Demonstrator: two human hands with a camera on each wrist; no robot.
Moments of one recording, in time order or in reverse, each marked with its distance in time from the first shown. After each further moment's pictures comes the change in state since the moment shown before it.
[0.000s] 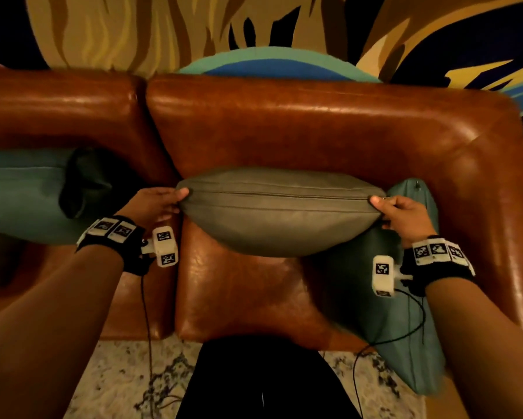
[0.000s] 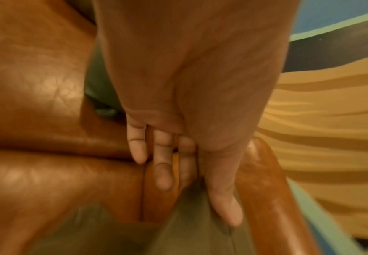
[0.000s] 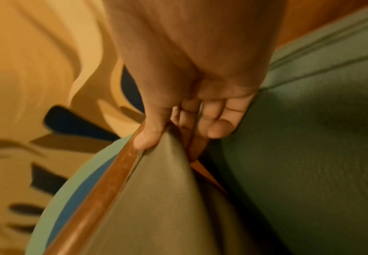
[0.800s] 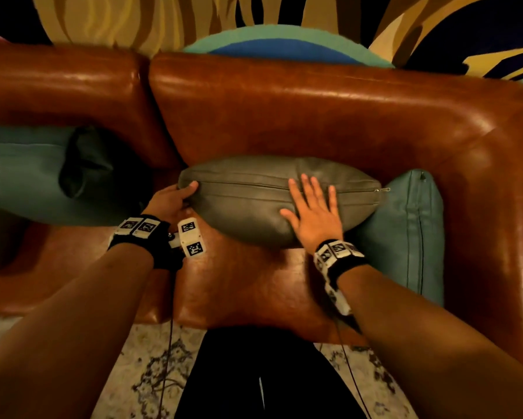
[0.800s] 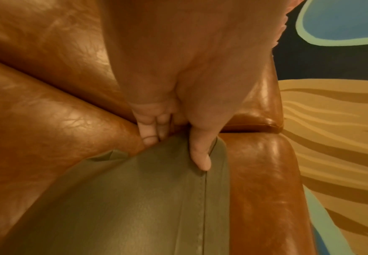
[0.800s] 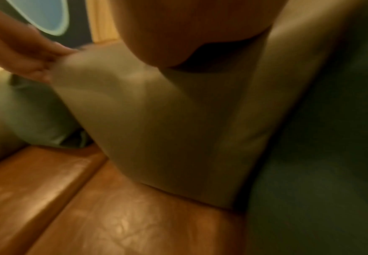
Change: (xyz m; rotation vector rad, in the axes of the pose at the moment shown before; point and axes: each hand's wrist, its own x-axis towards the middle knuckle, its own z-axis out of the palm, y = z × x) left_hand -0.004 -0.034 0.045 -0.420 0.011 -0.080; right_hand -0.042 0.032 0.151 -1.198 -0.135 -0.692
